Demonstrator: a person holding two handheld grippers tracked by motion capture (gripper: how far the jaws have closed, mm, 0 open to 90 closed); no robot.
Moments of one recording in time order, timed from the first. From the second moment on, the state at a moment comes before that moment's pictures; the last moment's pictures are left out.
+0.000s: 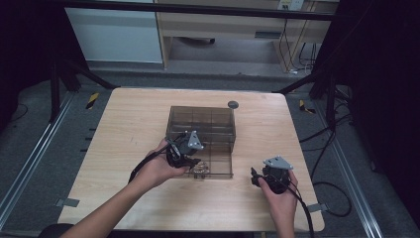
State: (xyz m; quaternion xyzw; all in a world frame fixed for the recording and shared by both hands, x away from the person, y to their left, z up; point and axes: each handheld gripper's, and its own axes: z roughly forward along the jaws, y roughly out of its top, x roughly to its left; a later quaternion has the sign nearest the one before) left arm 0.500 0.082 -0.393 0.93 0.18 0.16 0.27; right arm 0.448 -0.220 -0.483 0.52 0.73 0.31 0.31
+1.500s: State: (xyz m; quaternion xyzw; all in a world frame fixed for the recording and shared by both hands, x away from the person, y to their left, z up) left arm 0.549 0.089 -0.336 0.91 0.24 0.19 0.28; right arm 0.420 -0.139 -0.459 0.37 0.80 0.41 0.24
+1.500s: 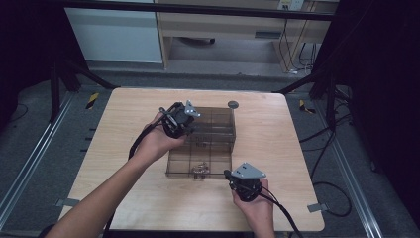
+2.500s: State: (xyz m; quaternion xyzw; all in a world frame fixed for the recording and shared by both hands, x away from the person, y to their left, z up) left arm 0.584 0.095 -0.347 0.88 0.31 0.20 0.29; right arm 0.423 -0.115 -0.468 0.35 0.82 0.39 0.21
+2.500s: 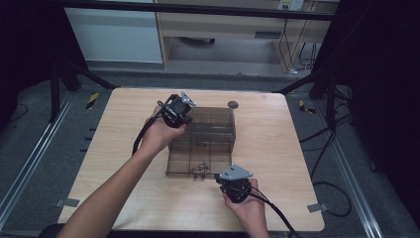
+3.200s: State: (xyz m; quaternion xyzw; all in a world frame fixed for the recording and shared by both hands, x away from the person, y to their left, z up) left arm 0.587 0.098 -0.357 0.87 0.33 0.21 0.30; right arm 0.423 -0.110 -0.471 0.34 0.83 0.39 0.21
